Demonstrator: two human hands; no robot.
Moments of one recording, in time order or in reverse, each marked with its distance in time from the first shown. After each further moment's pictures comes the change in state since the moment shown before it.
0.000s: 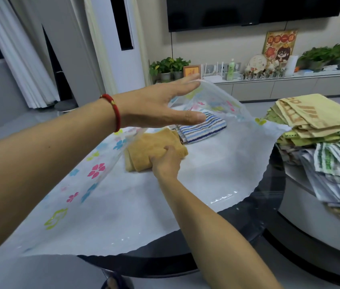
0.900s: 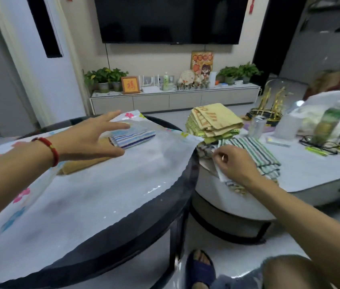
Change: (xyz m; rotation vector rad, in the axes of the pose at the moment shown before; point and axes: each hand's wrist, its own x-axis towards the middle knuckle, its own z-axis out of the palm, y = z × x) left_hand 0.005 0.010 0.048 0.130 0.044 -0.009; right_hand -0.042 0.041 -0.397 -0.888 0.265 -0.528
